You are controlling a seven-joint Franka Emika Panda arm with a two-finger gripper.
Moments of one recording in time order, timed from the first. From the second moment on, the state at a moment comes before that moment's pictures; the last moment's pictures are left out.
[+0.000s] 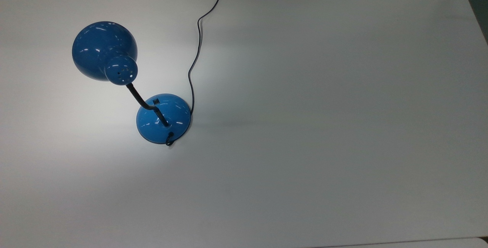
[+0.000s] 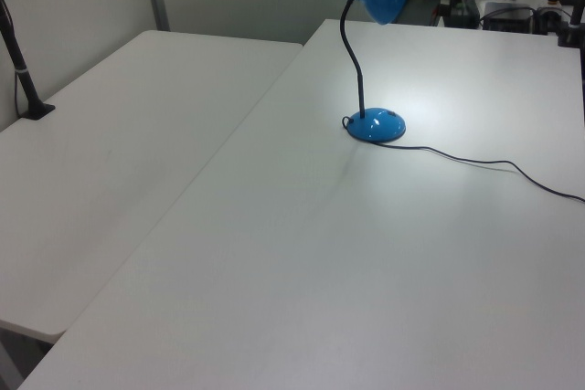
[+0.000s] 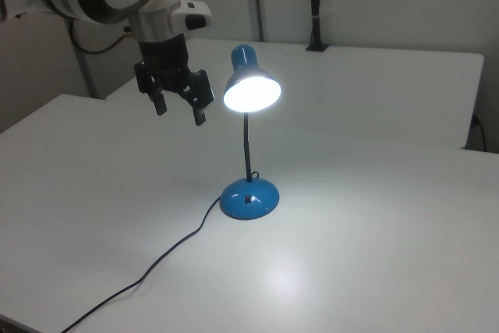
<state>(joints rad) -0.12 -0.04 -0.02 -1.69 0.02 1.69 -0.12</state>
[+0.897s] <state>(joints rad) -0.13 -0.03 -0.03 -1.70 0.01 1.67 -0.46</state>
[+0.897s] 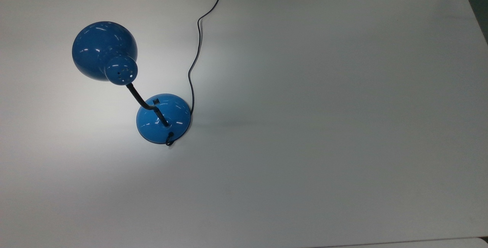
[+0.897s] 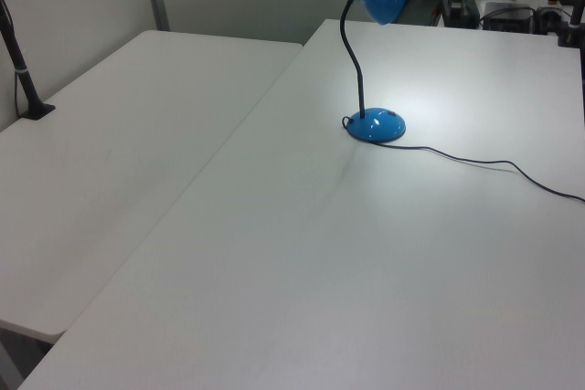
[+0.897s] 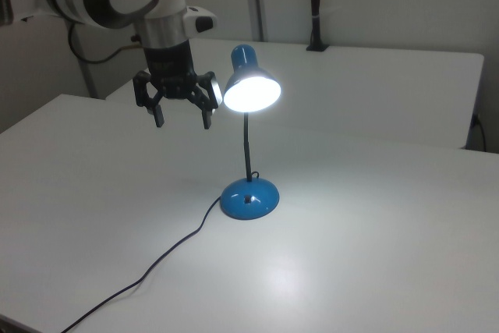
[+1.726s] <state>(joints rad) -0.20 0.10 -0.04 -2.00 0.04 2.28 -0.44</state>
